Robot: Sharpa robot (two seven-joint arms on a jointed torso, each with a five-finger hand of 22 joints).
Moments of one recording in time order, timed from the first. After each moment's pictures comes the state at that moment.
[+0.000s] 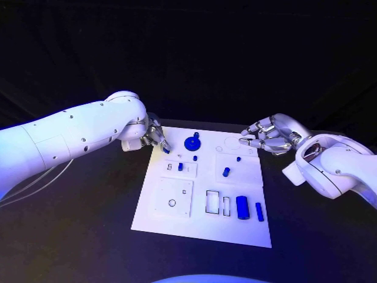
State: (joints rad) left arm 1.35 -0.64 -0.01 1.19 -1.00 0.28 -0.65; left_hand 1.26 -0.12 0.54 0.14 0.07 0.99 0.05 0.44 0.57 1.28 -0.03 1.02 0.93 1.47 -0.07 1.24 1.31 0.08 1.42 0.02 1.39 1.24; right arm 1.30 -0.93 -0.12 1.66 -0.84 -0.45 -0.07; right_hand 1.39 -0.09 0.04 0.25 0.30 0.93 0.15 0.19 0.18 1.26 0.07 1.20 1.18 1.47 0.00 1.47 1.31 0.05 1.45 0.10 1.38 1.31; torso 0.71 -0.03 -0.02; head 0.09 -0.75
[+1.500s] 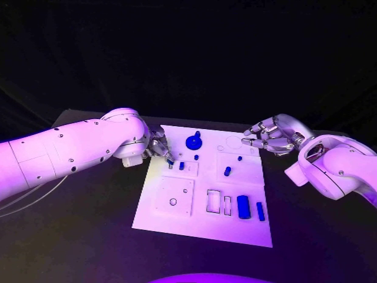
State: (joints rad) left arm 1.28 -0.74 -0.01 1.39 -1.05 0.17 -0.63; left_hand 1.21 -0.16 0.58 0.11 0.06 1.00 0.04 0.46 0.58 1.30 -0.03 1.04 0.94 1.47 -0.08 1.24 1.31 0.08 1.42 0.02 1.40 1.26; right arm 1.30 -0.93 -0.12 1.66 -0.84 -0.45 -0.07; right_hand 1.39 -0.09 0.04 0.25 0.30 0.93 0.15 0.19 0.18 1.26 0.07 1.20 1.18 1.47 0.00 1.47 1.31 0.05 1.45 0.10 1.38 1.31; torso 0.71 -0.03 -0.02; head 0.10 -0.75
